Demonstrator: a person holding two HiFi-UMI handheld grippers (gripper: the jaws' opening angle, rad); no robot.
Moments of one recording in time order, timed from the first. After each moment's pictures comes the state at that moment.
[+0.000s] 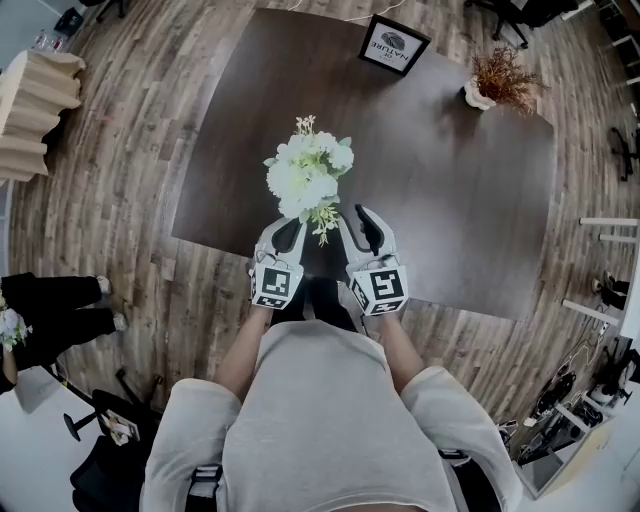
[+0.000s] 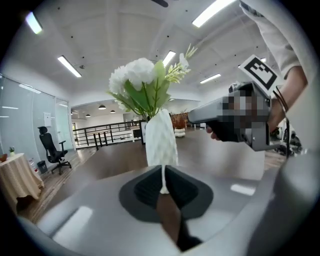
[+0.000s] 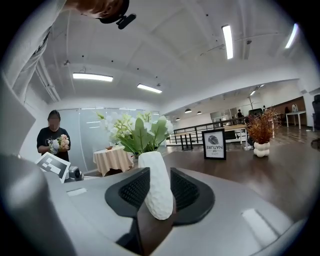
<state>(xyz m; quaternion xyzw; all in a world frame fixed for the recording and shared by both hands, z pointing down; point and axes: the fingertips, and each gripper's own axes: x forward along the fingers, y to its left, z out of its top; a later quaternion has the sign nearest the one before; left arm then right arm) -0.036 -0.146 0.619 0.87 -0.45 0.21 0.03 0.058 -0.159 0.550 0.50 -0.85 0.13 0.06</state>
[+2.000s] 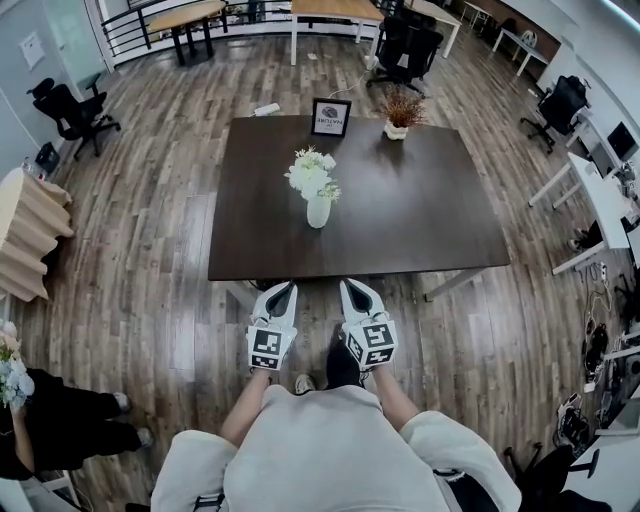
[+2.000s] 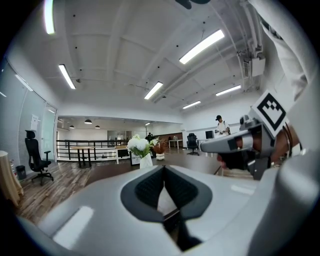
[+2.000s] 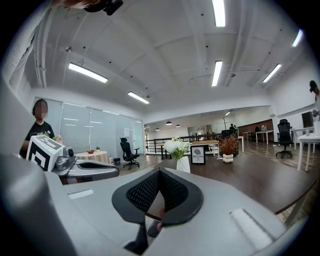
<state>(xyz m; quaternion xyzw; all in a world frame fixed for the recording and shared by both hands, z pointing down) -0.154 0.063 0.488 0.93 -0.36 0.08 -0.02 -0.043 0.094 0.473 0.64 -0.76 0.08 0.04</state>
